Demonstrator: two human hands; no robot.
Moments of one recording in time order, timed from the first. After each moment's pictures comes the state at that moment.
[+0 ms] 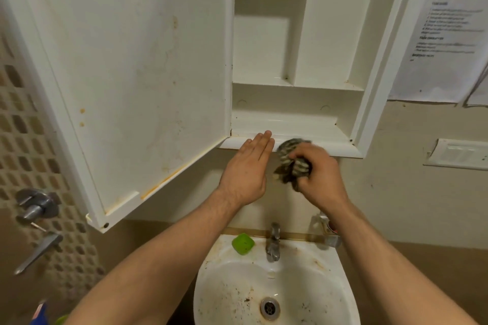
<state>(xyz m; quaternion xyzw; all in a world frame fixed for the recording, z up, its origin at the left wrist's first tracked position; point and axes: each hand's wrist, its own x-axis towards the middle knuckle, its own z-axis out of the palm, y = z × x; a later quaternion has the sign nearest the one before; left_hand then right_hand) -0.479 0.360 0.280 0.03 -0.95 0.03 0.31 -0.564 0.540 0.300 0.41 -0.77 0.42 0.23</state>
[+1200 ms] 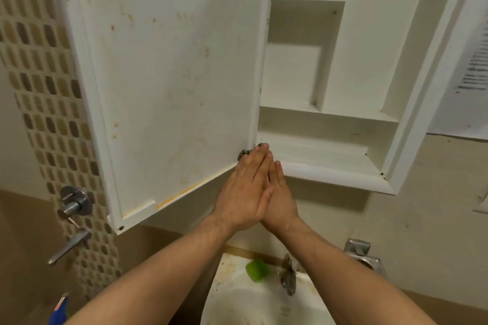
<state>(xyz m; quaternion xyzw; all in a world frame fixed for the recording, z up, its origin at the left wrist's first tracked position) -0.443 0.336 0.280 0.07 -0.92 -0.01 0.40 -0.549 0.407 0.251 0.54 -0.73 0.10 0.40</state>
